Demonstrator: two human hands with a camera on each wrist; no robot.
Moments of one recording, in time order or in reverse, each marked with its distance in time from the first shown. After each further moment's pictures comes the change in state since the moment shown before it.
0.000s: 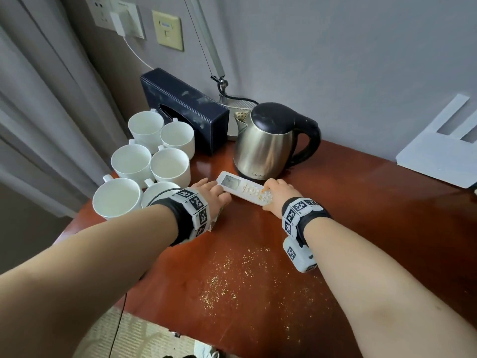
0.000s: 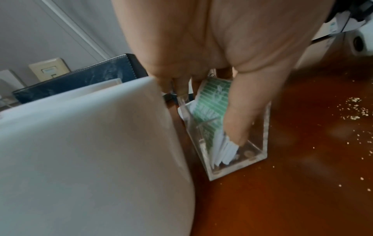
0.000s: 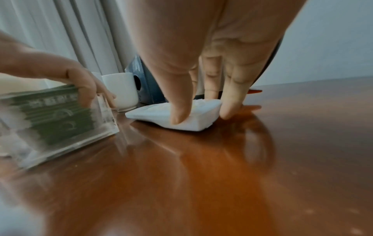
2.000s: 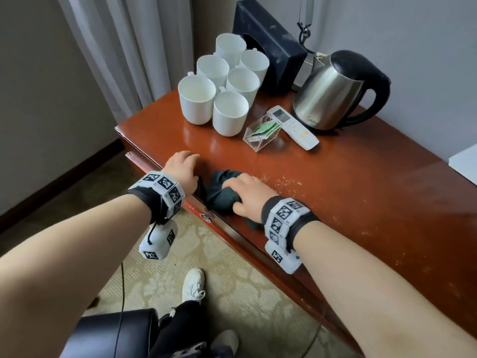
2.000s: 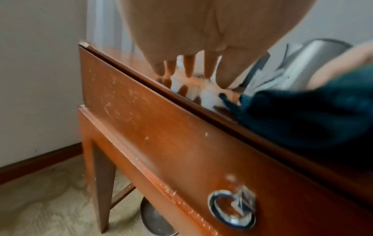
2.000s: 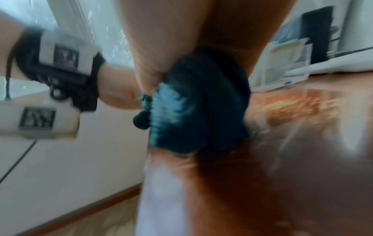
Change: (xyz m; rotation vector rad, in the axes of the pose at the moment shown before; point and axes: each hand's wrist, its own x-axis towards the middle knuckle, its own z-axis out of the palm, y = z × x) left_hand -0.146 0.049 0.162 -0.858 0.331 -0.702; right_hand -0.151 -0.095 0.102 -0.214 -0.214 -0.636
